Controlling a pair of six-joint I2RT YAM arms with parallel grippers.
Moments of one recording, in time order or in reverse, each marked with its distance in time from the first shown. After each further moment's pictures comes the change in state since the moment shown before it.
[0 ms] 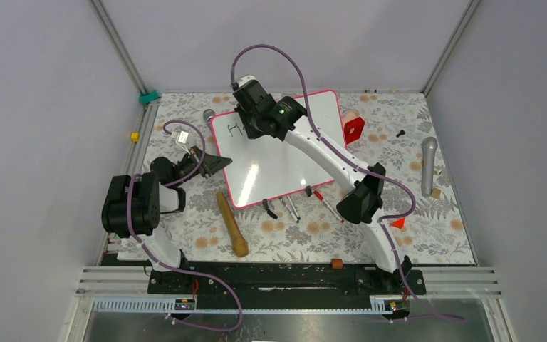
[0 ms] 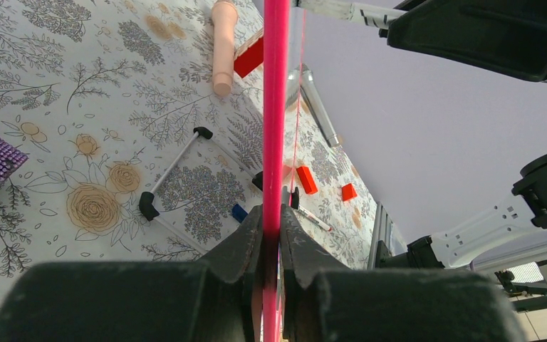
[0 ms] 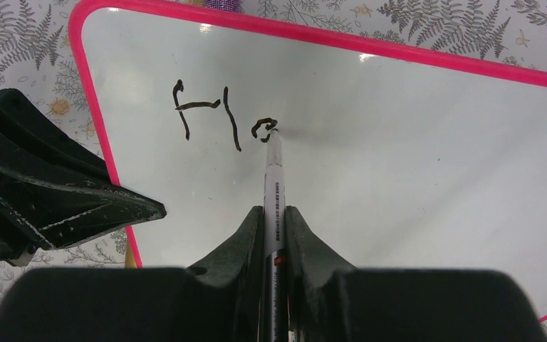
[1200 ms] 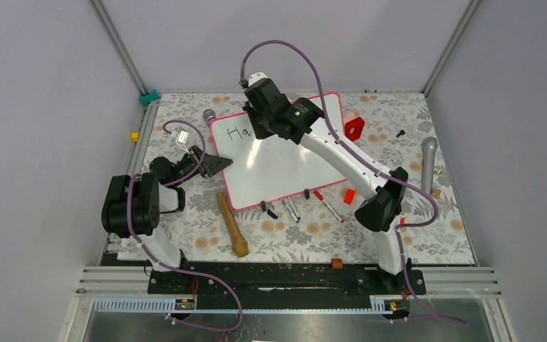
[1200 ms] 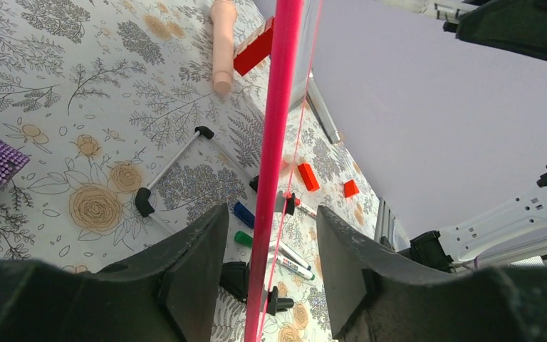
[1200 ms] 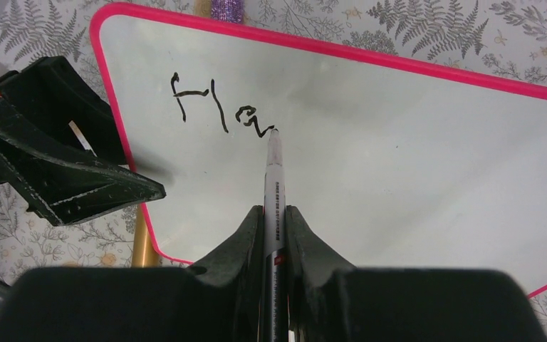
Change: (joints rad) left arm 0.005 0.000 0.001 0.003 0.016 0.011; right arm 0.002 -0.178 -0.195 0.056 -0.008 0.000
